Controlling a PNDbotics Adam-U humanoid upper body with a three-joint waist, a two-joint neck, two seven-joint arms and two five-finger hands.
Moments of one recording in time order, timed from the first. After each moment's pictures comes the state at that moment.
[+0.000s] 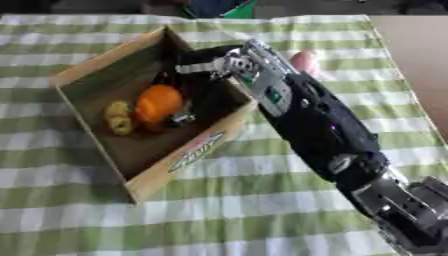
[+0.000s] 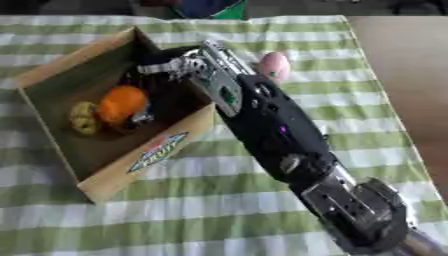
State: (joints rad) left arm -0.21 0.11 0.09 -1.98 -0.06 -0.15 0.26; right arm -1.14 -0.20 0.32 -1.06 0.73 -0.20 0.80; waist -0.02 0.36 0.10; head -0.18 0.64
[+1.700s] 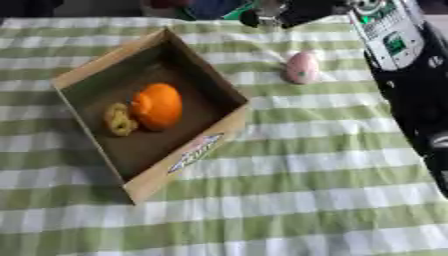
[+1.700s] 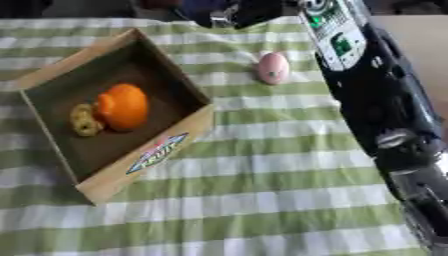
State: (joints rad) left arm -0.21 0.11 0.09 -1.98 -0.06 -0.14 0.27; right arm -1.07 -0.53 0.15 -1.26 0.61 -0.02 0.58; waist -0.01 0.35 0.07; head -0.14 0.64
